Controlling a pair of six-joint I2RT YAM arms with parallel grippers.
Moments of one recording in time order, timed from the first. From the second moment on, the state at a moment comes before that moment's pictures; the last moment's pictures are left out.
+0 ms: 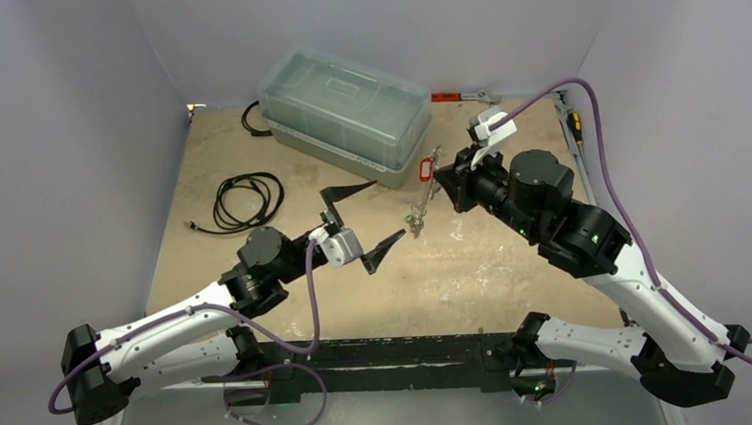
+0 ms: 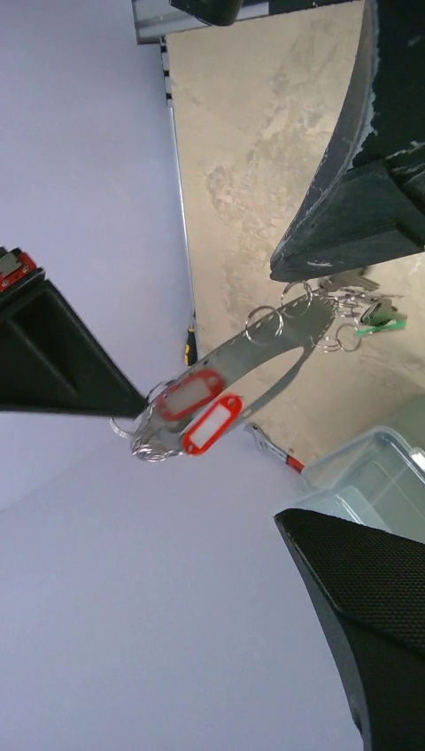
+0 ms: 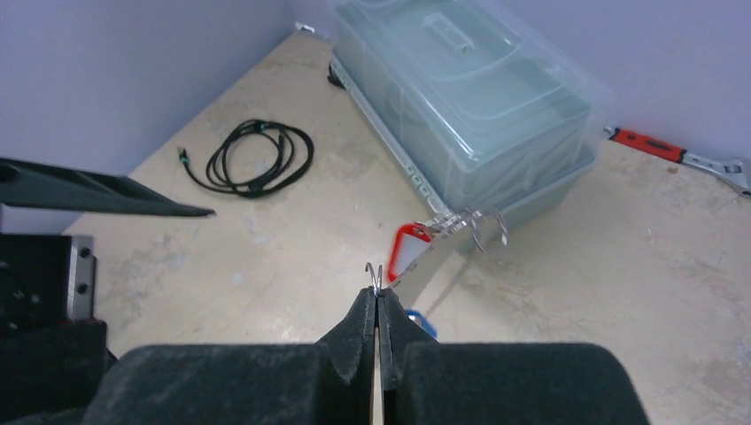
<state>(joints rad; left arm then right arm) -1.01 0.88 0.69 0.46 0.13 0.47 0.85 0.97 1.35 -0.61 0.24 0.17</state>
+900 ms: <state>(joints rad) -1.01 1.26 0.67 1.05 0.01 0.16 0.85 1.02 1.36 -0.53 0.12 0.20</state>
